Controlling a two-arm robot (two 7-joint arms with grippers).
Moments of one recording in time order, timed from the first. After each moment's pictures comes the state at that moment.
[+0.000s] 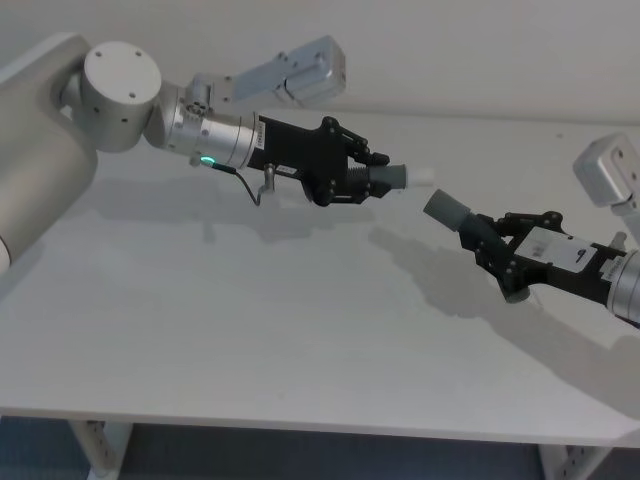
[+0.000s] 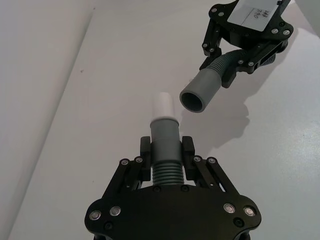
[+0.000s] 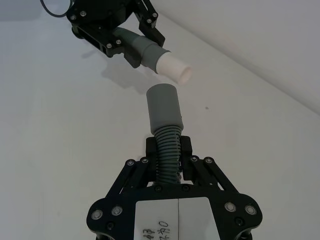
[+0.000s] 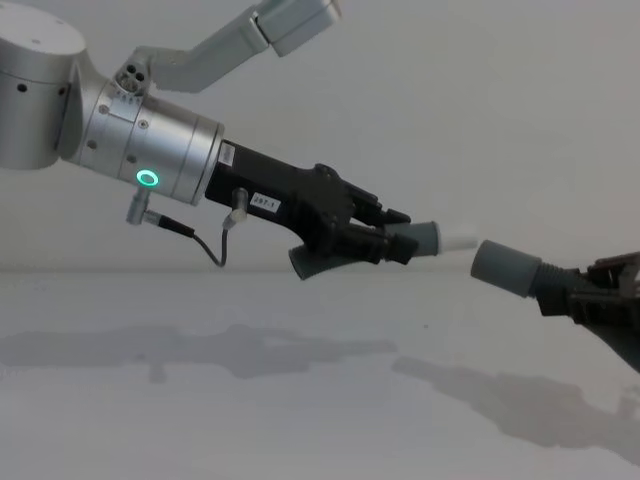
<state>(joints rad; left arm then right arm) -1.00 0.31 0.85 -0.94 -0.30 -0.10 -1.07 0.25 0.62 -0.33 -1.64 0.33 0.27 0.64</state>
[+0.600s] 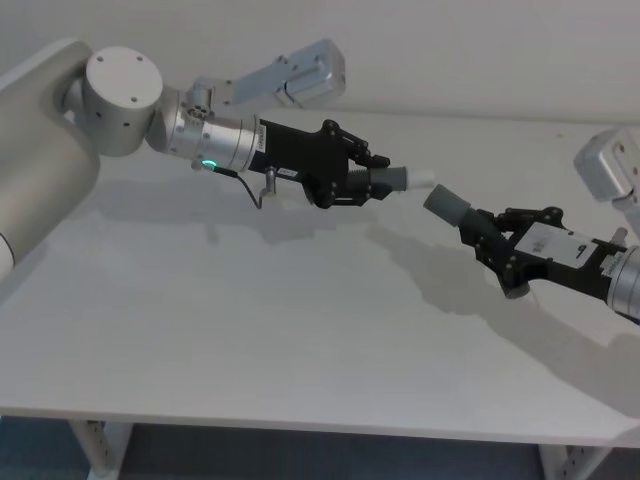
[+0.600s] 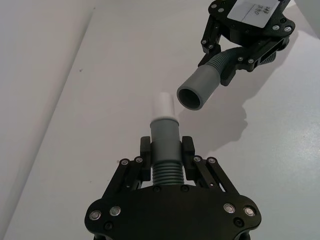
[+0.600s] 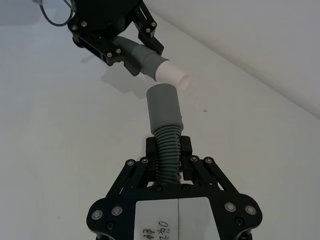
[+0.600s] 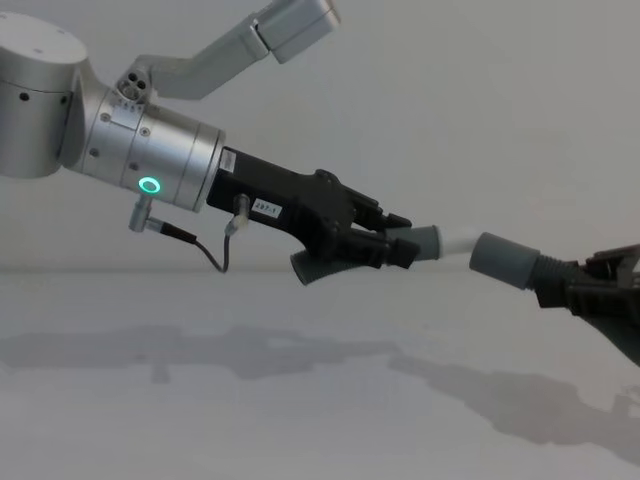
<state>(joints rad) -1.00 0.30 0.85 -0.92 -0.32 -0.11 -1.07 0.26 0.62 -0.33 -1.65 0.34 0.28 0.63</state>
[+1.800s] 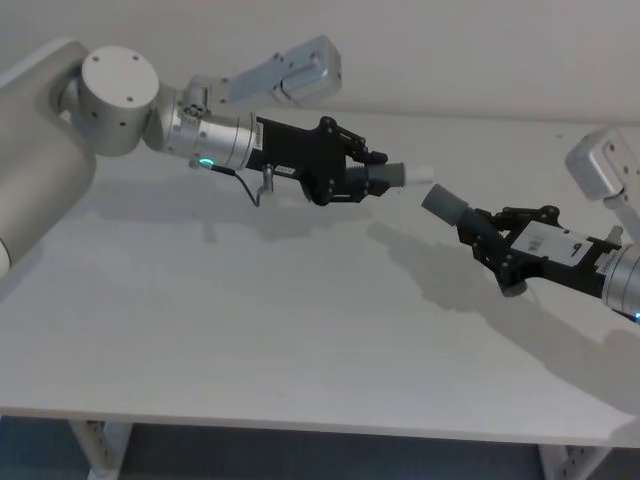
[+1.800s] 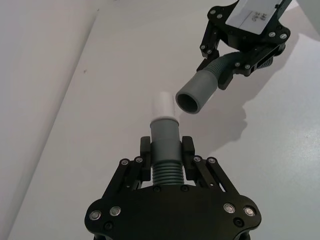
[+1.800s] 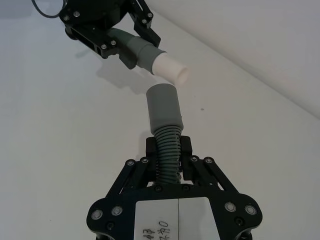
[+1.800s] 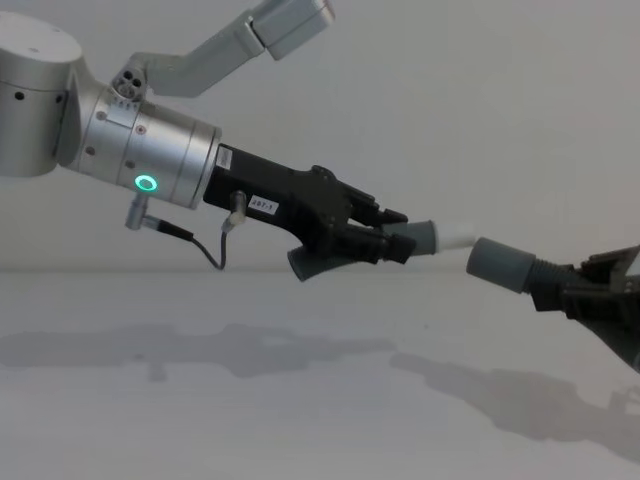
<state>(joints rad) -1.00 0.31 0.84 -0.92 -0.32 -0.11 -1.06 0.28 0.64 -0.37 -1.64 0.35 0.27 0.60</state>
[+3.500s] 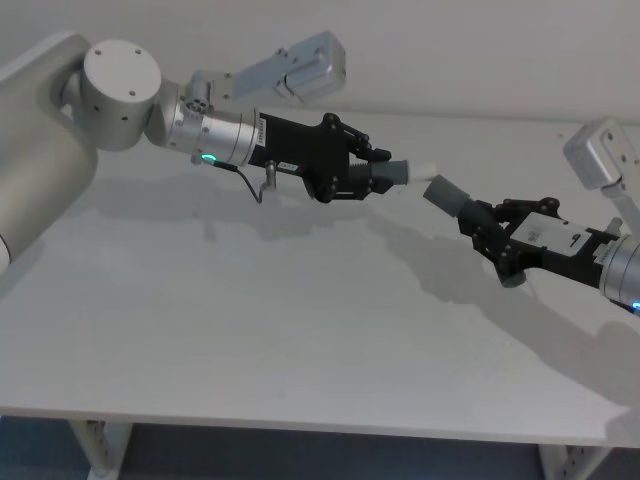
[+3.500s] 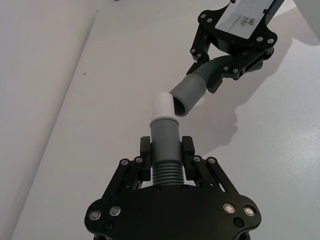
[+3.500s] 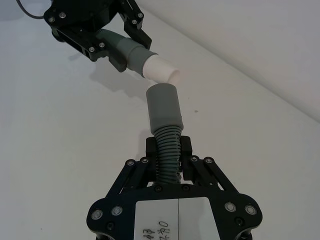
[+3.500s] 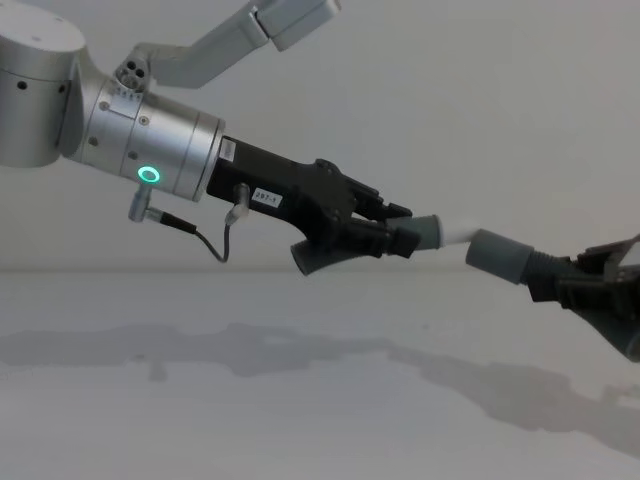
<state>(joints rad) -1.00 0.31 0.85 -0.94 -0.32 -0.10 -1.06 0.32 0.65 -0.41 -1.62 0.38 0.28 0.56</state>
